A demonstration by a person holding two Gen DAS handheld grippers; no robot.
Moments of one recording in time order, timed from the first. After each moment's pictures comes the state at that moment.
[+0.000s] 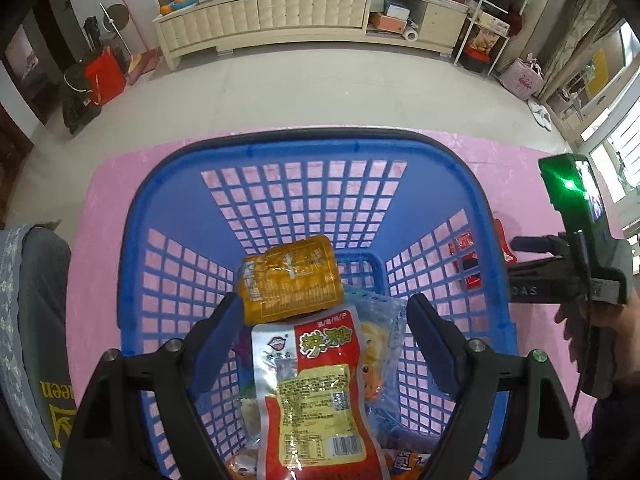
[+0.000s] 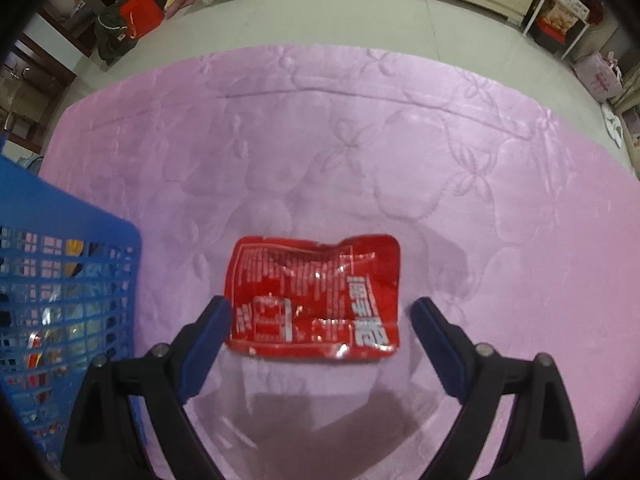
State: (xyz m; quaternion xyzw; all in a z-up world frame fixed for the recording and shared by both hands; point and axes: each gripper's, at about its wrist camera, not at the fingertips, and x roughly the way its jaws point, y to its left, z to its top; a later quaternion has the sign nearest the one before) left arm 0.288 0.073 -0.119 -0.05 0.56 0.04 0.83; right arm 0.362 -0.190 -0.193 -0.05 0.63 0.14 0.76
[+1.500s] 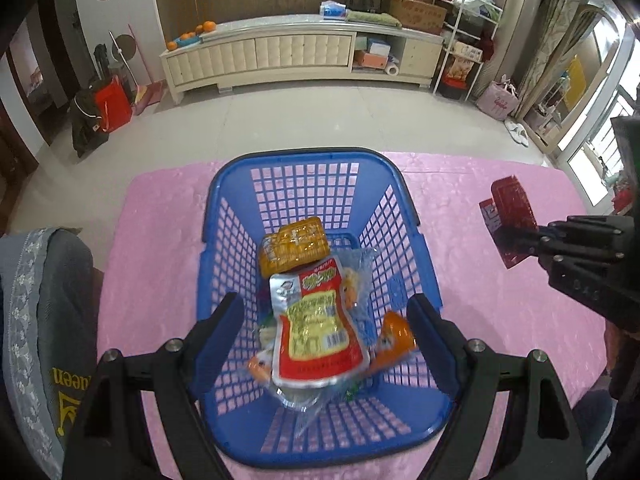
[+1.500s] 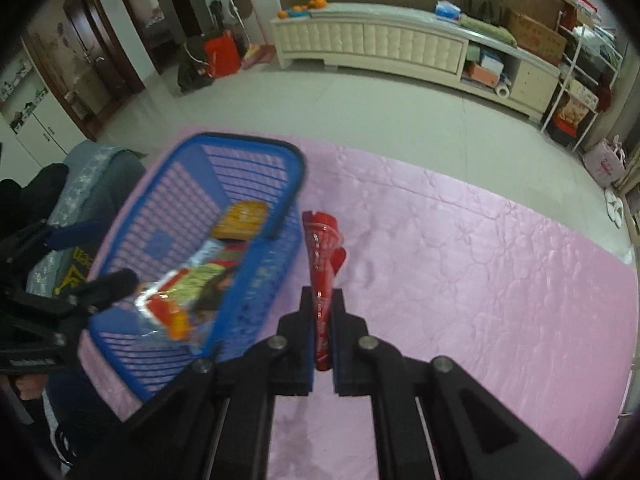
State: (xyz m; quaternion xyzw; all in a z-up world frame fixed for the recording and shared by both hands) left arm 0.180 0.063 -0.043 -0.04 0.50 0.02 0.87; right arm 0.228 -0.149 -0.048 -0.08 0.50 0.23 0.83
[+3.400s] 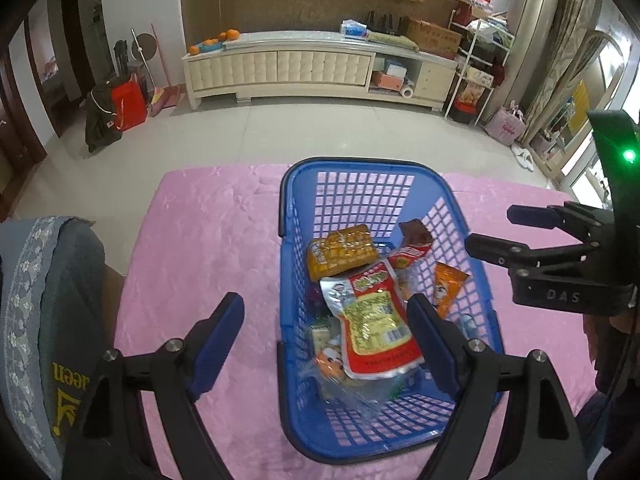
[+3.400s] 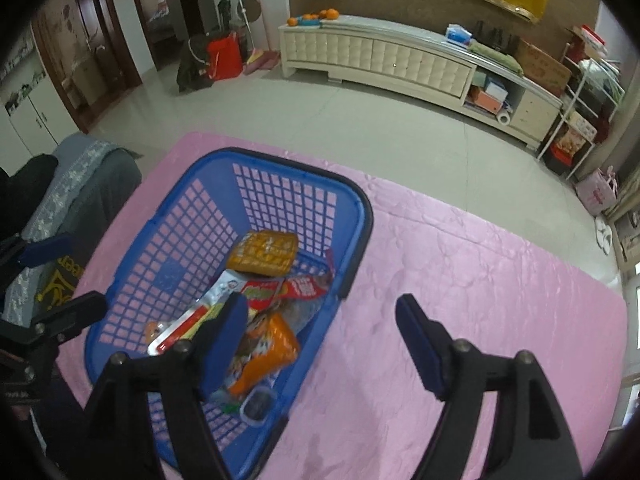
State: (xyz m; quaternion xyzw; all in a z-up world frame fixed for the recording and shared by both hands) left arm 0.150 0.122 -0.042 -0.07 0.46 0.04 0.88; right arm 0.224 -0.089 -0.046 -0.11 0.47 0.21 0.85
